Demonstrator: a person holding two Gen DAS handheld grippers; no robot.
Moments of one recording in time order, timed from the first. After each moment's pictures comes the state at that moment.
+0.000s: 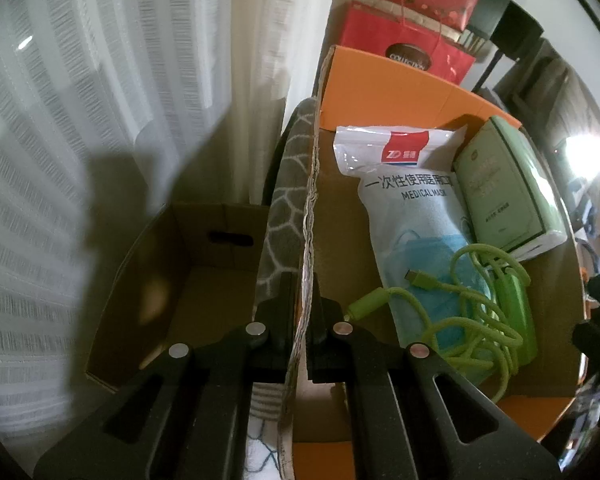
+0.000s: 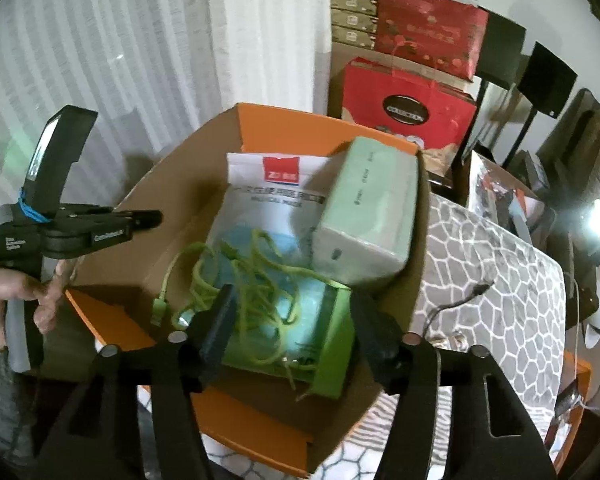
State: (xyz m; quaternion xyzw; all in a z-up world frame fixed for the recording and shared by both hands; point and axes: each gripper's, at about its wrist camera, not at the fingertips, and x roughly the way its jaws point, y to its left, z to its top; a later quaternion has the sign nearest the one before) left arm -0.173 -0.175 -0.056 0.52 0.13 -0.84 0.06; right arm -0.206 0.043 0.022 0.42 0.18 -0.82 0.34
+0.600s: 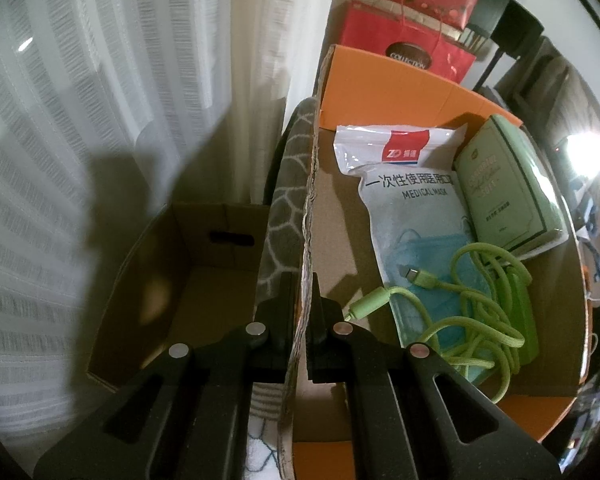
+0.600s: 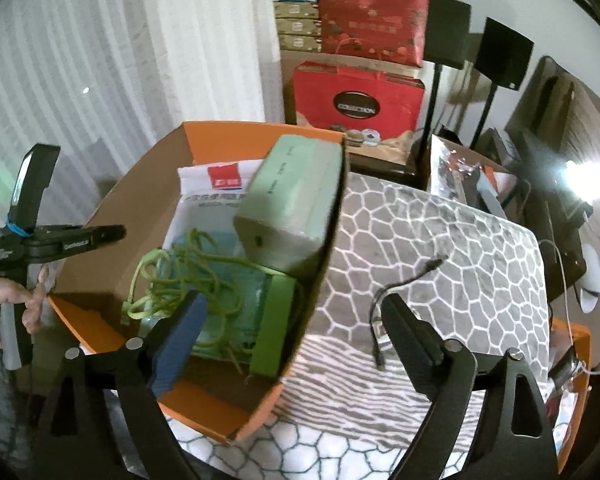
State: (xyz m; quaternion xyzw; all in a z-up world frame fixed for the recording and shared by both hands) left arm -0.173 -0.175 -0.058 0.53 0.13 -0.84 0.06; right arm -0.225 0.103 0.030 0.42 0.13 -0.85 0.30
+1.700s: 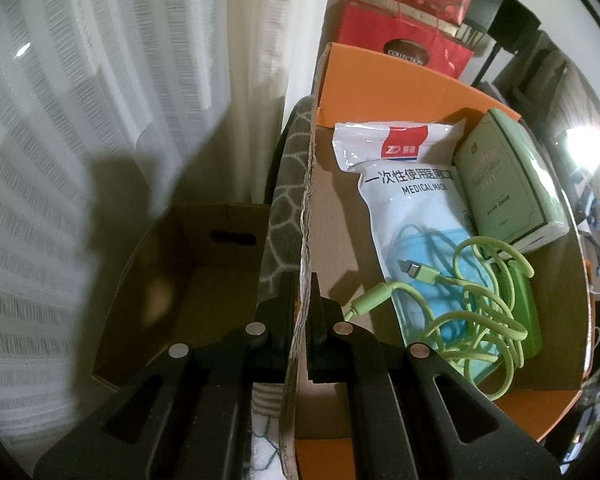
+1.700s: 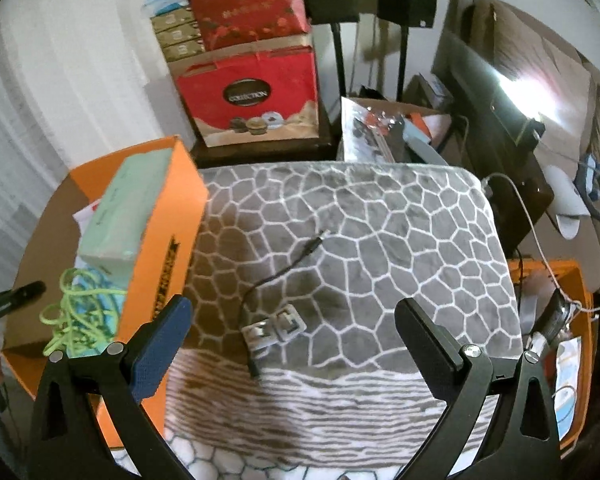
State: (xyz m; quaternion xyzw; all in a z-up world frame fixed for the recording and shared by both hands) left arm -0.171 -0.175 -0.057 0.53 0.12 -0.84 0.07; right arm -0.309 0.197 -0.001 0.47 0.05 -0.86 0.20
